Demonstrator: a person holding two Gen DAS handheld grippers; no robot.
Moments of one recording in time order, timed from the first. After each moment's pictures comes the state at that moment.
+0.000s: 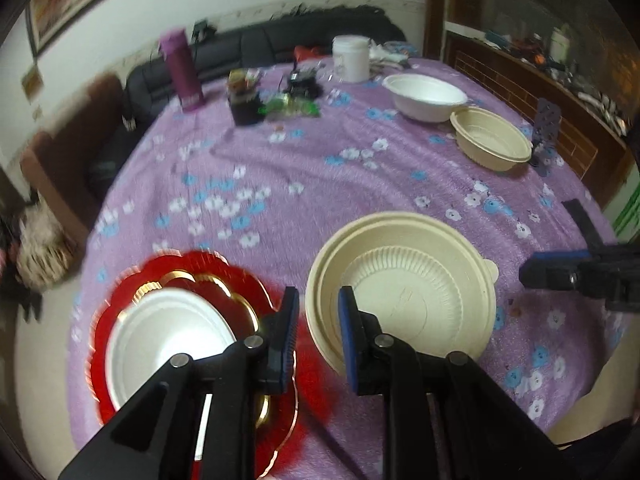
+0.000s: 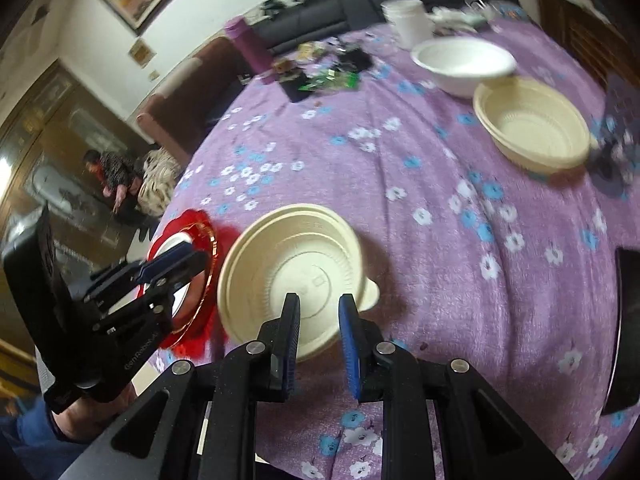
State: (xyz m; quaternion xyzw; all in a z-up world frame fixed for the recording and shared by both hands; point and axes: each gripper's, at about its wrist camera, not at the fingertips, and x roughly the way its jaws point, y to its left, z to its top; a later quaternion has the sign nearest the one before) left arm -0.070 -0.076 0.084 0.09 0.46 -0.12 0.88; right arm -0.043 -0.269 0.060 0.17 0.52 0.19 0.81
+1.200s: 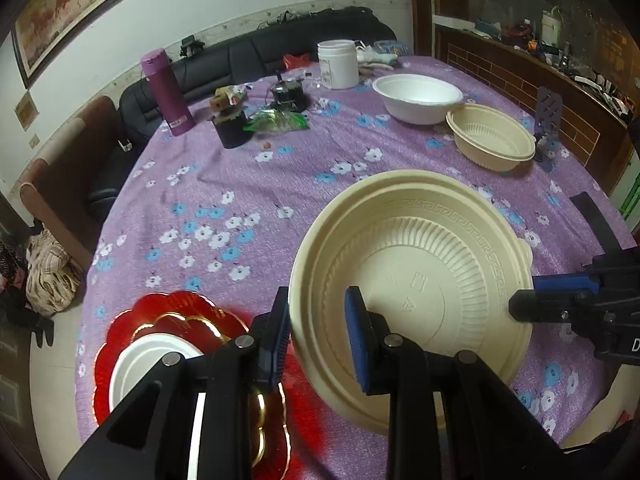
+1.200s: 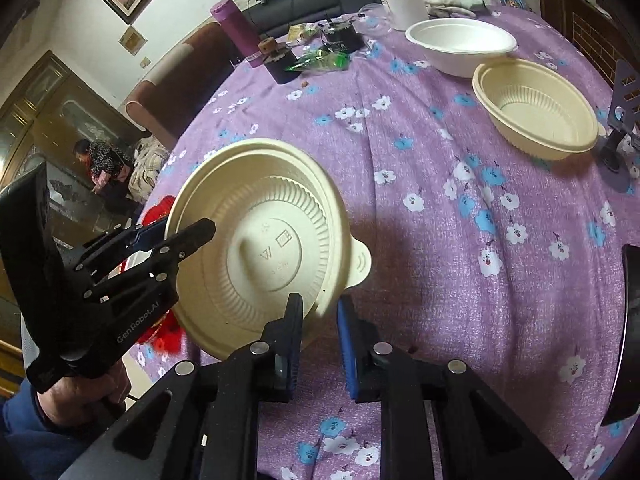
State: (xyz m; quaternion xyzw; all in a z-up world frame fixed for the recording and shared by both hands) left arm -0.052 -0.102 0.087 0.14 0.43 -0.12 0.89; right arm -0.038 -0.264 0.049 0.15 0.53 0.19 0.81
